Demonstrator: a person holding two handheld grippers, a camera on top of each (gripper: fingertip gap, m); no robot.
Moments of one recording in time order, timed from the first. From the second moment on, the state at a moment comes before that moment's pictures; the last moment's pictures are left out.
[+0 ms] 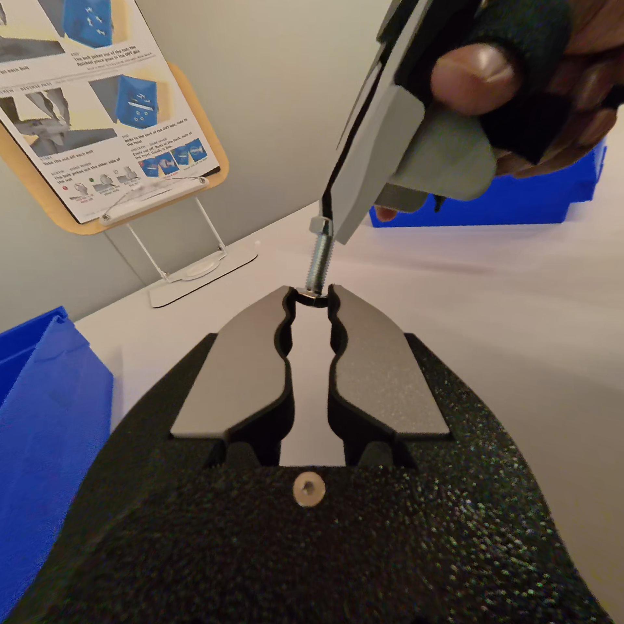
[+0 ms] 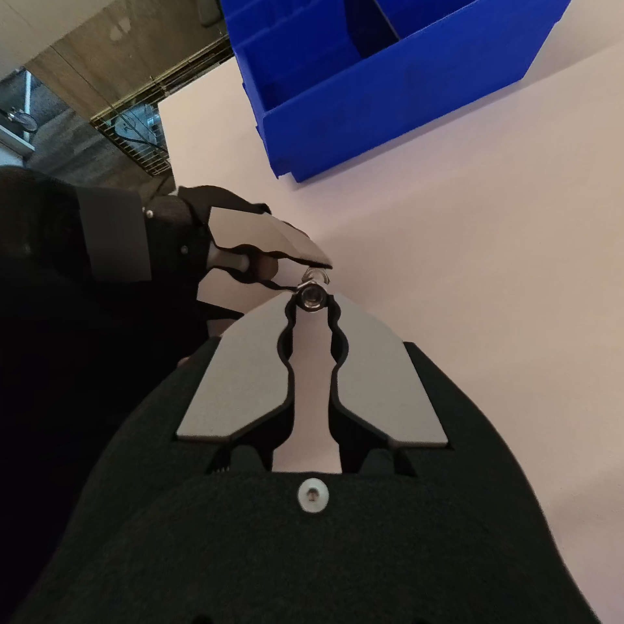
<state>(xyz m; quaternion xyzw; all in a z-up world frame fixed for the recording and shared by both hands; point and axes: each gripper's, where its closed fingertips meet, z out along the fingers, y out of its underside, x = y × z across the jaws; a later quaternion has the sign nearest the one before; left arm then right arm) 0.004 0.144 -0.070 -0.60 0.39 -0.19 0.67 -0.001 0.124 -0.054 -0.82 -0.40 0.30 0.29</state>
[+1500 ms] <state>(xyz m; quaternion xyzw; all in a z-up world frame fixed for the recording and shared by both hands) -0.024 0.164 -0.085 -0.64 0.38 -0.15 0.65 0.025 0.039 -0.158 -0.74 -0.60 0.25 0.19</state>
